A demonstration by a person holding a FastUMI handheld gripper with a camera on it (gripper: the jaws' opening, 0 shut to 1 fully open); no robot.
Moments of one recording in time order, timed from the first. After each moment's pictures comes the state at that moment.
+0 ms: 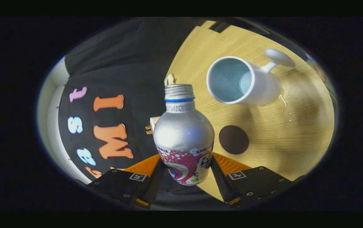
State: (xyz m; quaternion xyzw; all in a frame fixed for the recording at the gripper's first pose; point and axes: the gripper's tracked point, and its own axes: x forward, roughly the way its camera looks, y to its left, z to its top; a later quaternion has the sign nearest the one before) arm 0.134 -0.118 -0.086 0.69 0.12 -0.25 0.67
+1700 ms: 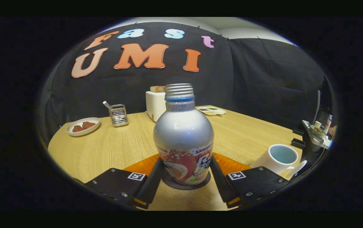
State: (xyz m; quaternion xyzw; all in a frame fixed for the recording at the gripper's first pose) arm 0.153 -0.146 -0.134 0.02 0.20 -0.29 0.93
